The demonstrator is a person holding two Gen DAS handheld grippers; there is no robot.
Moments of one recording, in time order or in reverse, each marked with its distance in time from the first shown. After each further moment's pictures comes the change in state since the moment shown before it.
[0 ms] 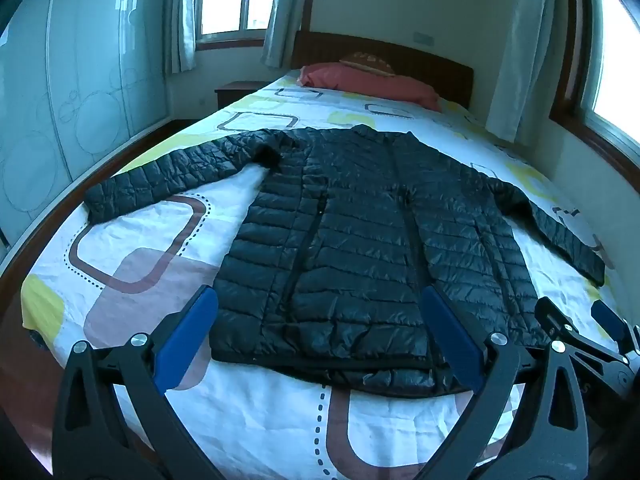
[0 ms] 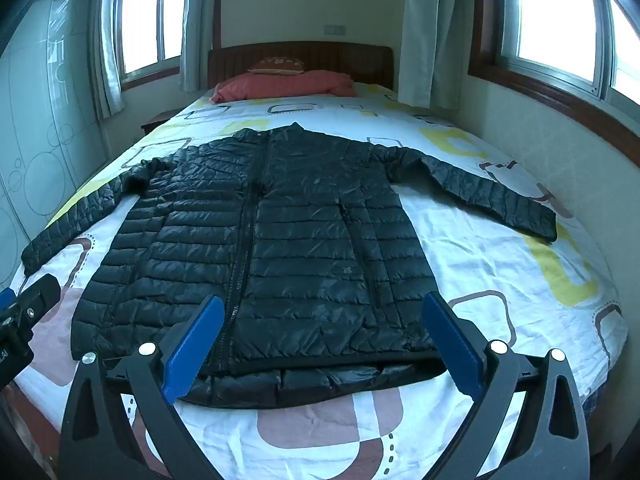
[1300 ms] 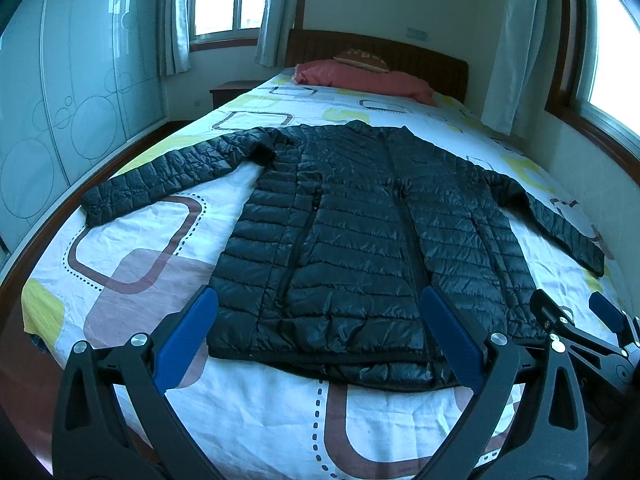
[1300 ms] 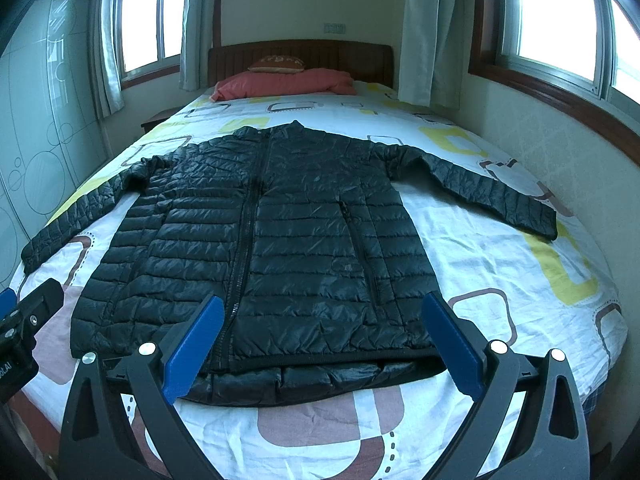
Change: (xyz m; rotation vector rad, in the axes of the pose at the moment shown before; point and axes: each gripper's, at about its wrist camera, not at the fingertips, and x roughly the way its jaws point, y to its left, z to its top) left arm 0.000 -0.009 -0.008 0.028 -0.004 0.008; right arm 0.000 0.001 -0.002 -0.004 0.003 -0.005
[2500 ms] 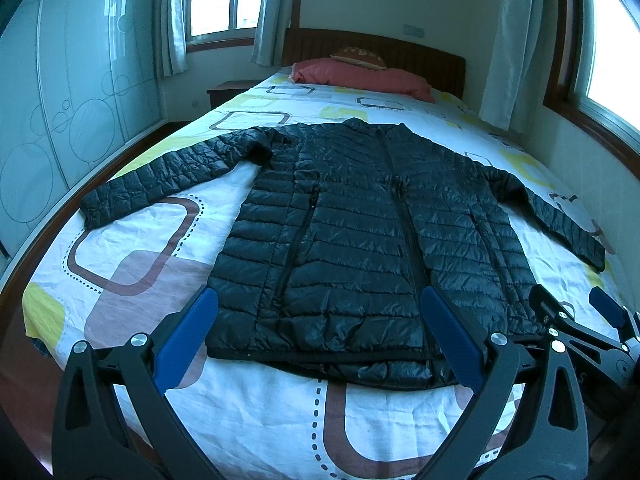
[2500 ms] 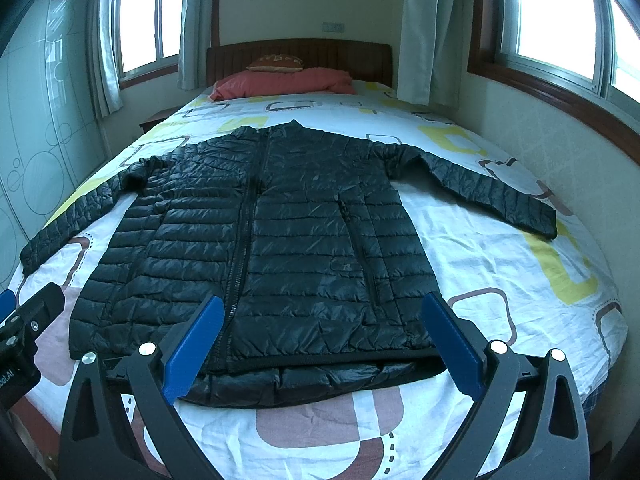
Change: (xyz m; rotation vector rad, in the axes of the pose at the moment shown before) left arm 0.001 -0.002 -0.001 0.005 0.004 0.003; right arm 0.002 0.000 0.001 0.001 0.002 0.001
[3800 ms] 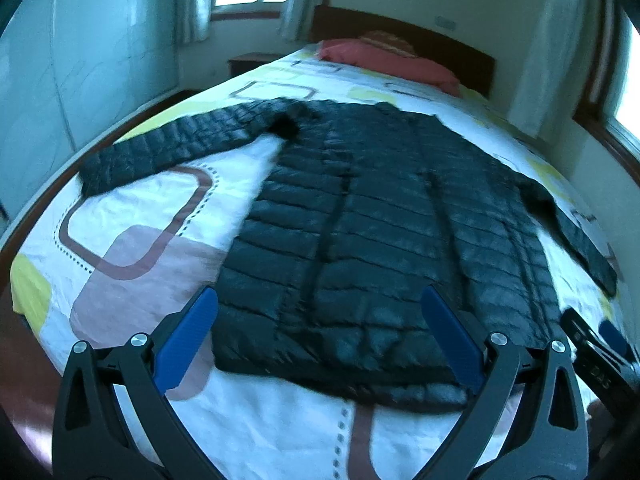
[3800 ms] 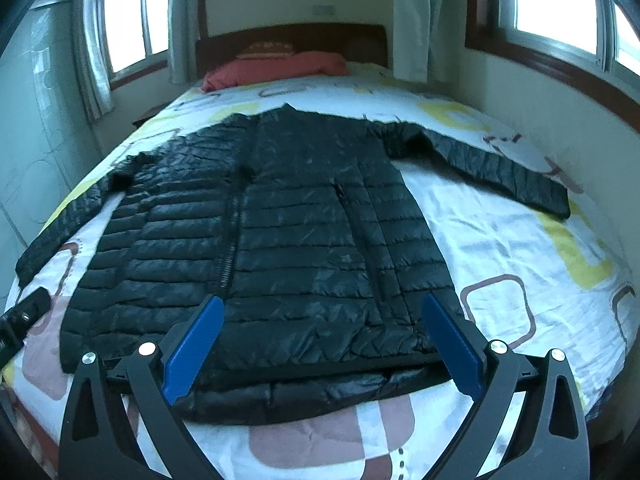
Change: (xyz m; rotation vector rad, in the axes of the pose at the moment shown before) left arm 0.053 0.039 0.003 -0.125 0.087 0.039; right arm 0.044 -0.012 0.001 0.059 0.072 0.009
